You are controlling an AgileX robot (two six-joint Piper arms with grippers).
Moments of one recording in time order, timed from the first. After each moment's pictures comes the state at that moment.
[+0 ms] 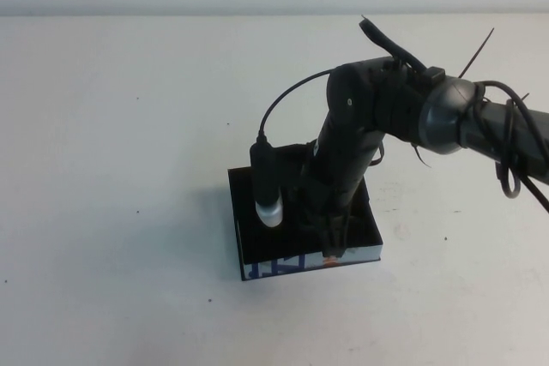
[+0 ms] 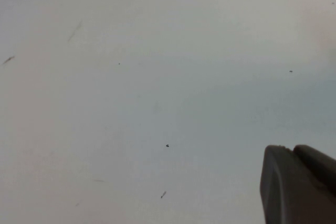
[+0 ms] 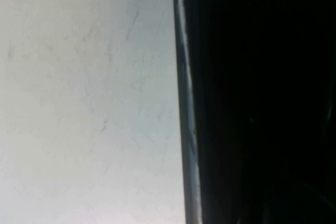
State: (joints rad) right arm 0.62 2.13 -1.72 0.23 1.06 -1.16; left arm -0.03 -0.02 0.02 -0.02 0.36 0.08
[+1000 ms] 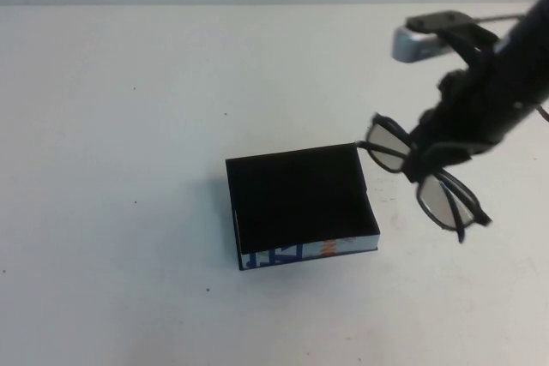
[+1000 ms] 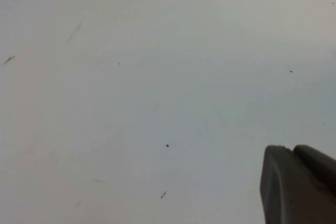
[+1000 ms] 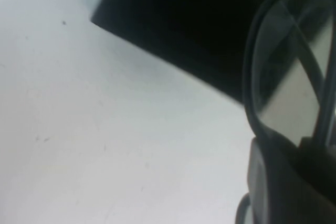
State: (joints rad) right arm 0.31 1.69 -1.50 0.44 1.22 -0.42; left arm -0.03 -0.02 0.02 -0.02 0.36 0.08
